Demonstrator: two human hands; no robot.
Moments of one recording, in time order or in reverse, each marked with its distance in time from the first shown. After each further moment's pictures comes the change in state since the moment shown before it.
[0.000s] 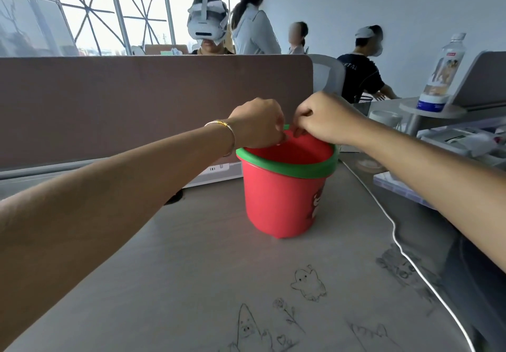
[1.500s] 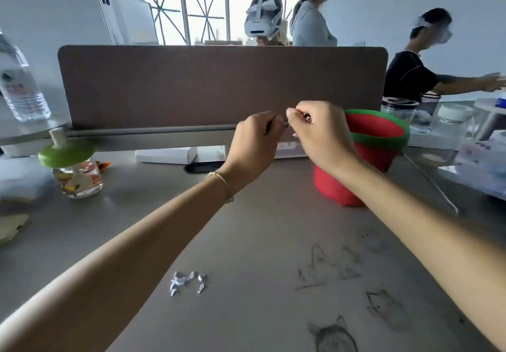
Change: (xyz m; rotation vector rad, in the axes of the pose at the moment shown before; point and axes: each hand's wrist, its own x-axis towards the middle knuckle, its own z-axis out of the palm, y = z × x) left_hand -0.195 -0.065 -0.015 -0.516 0.526 -0.141; right_hand -0.078 -0.166 0.074 0.436 0.414 -0.258
